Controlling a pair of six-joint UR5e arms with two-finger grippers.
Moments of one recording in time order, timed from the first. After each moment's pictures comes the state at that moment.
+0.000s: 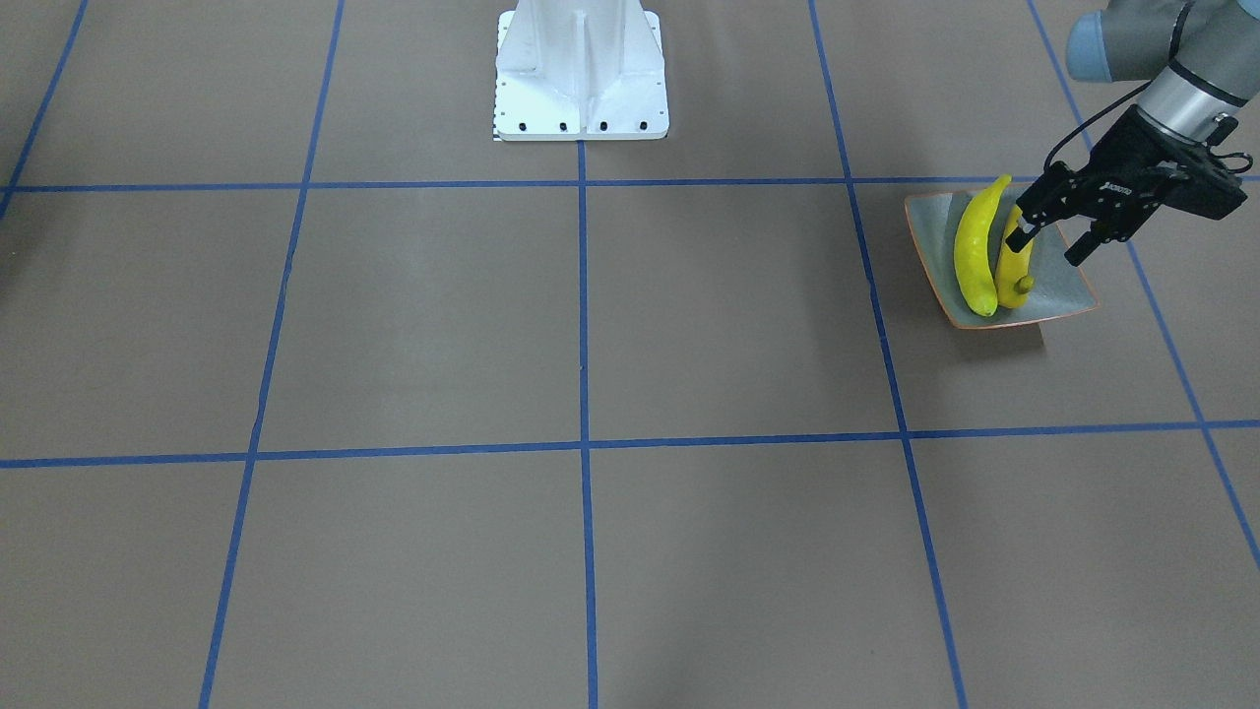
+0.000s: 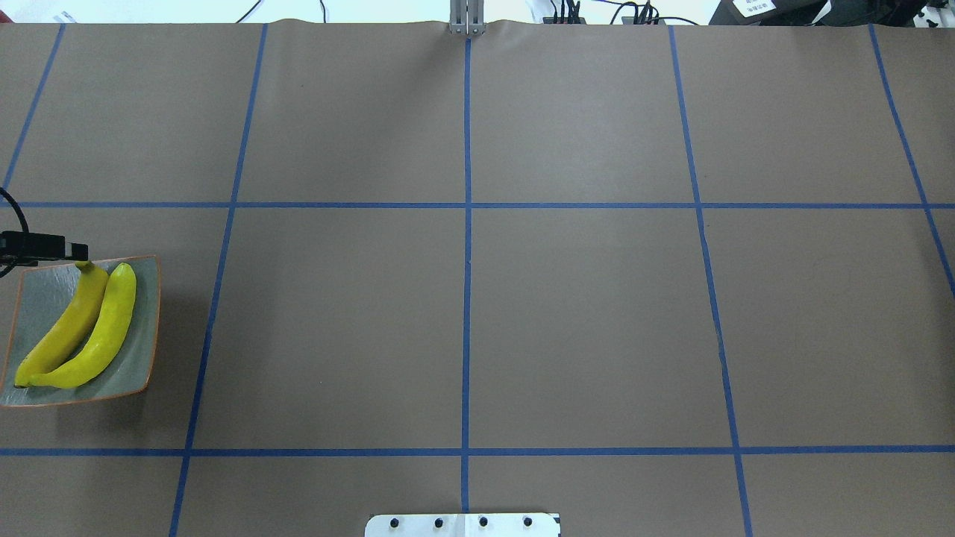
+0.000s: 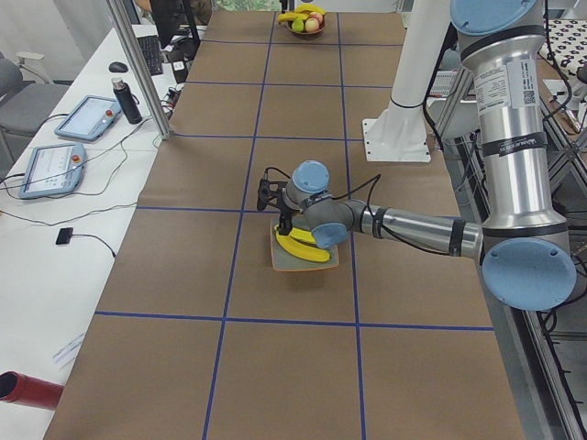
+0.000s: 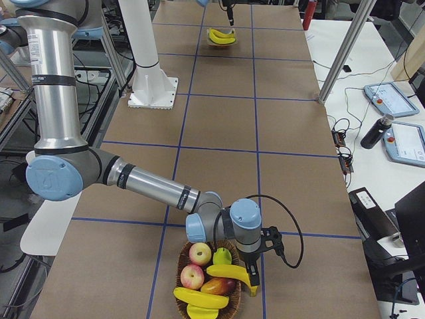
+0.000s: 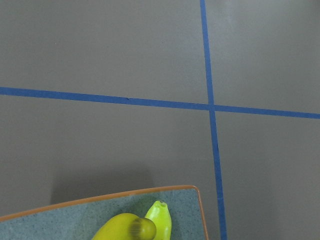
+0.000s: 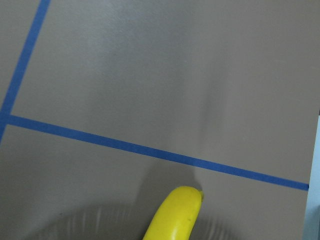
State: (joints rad) left arm -1.00 -1.37 -1.85 -2.53 -2.16 -1.06; right arm 1.54 -1.53 1.18 -1.01 2.06 -0.03
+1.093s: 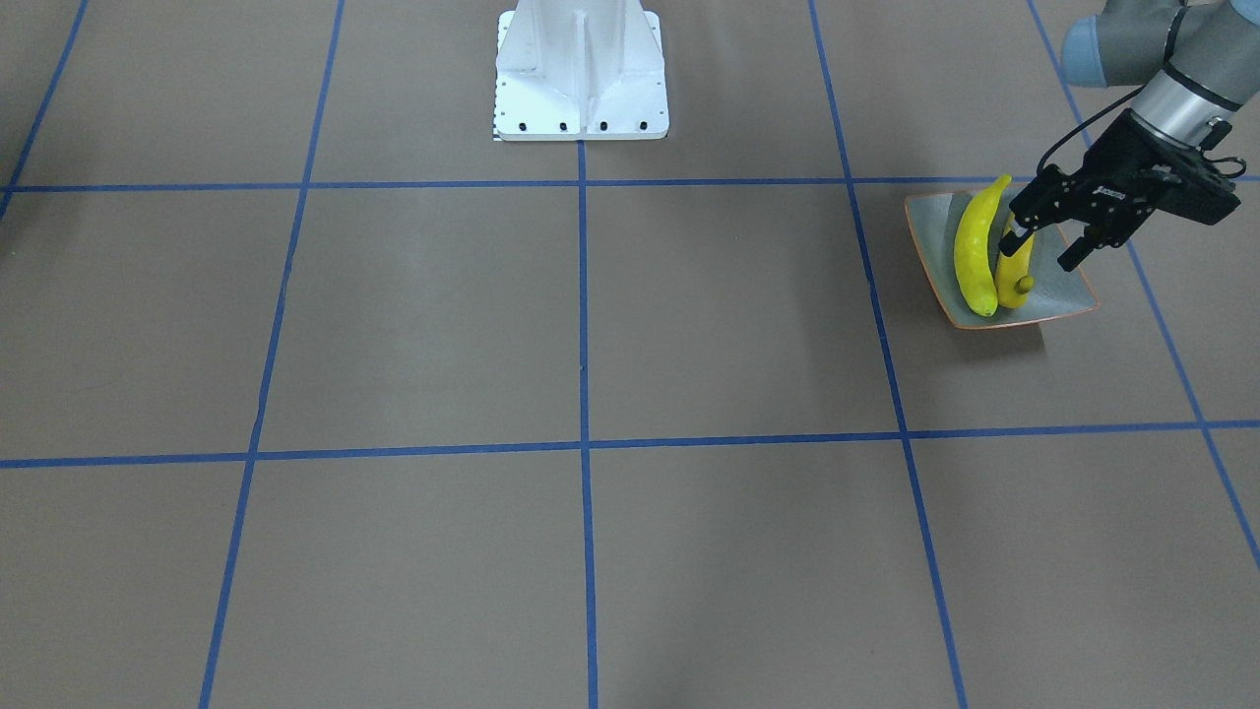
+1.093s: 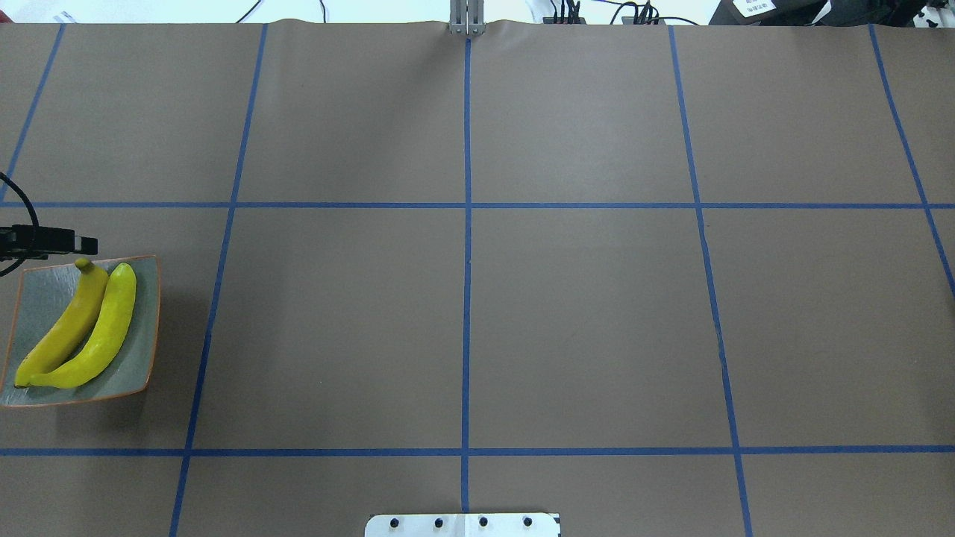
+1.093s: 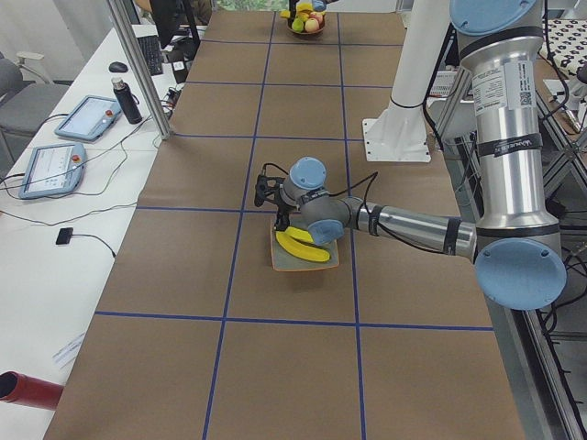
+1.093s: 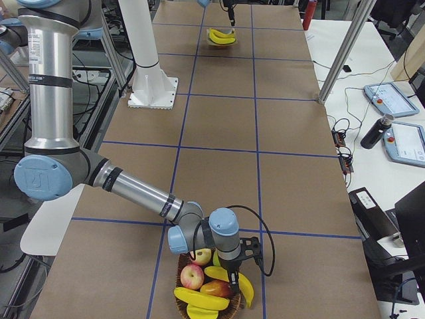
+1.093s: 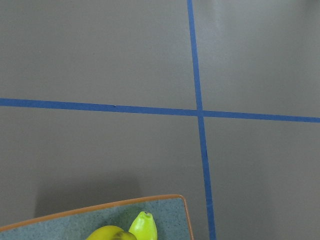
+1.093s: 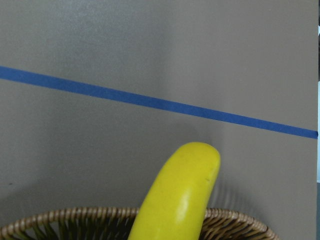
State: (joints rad) left arm -1.00 -1.40 -1.85 -2.52 -2.16 -1.06; right arm 1.48 -1.62 1.16 -0.86 1.98 0.07
